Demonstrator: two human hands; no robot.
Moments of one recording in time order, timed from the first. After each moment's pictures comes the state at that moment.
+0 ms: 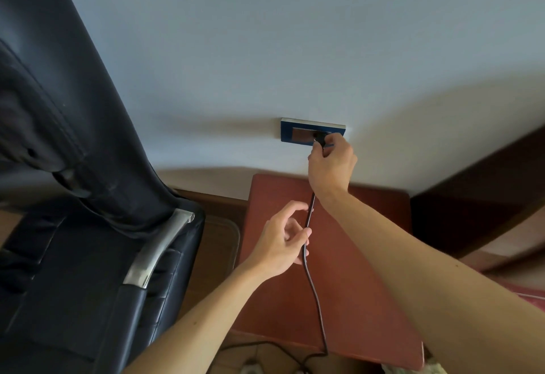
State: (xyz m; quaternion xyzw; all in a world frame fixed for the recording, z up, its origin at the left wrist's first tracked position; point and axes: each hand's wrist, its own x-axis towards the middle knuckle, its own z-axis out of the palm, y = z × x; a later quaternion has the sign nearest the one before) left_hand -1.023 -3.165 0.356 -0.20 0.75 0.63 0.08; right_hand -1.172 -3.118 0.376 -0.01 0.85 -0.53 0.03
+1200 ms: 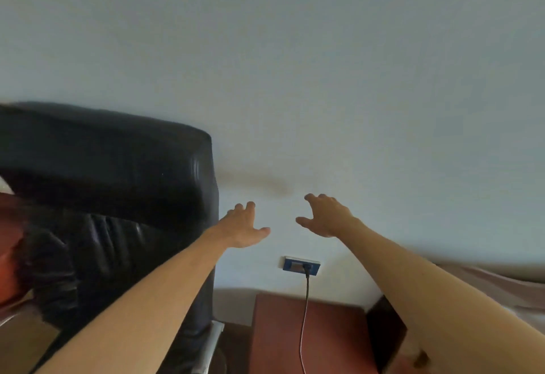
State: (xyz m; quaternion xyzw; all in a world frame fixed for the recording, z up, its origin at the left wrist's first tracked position) left_hand -1.029 -3.333 0.707 -0.15 0.96 0.22 0.10; right_hand -1.135 -3.144 0.743 -0.28 0.95 0.00 0.10
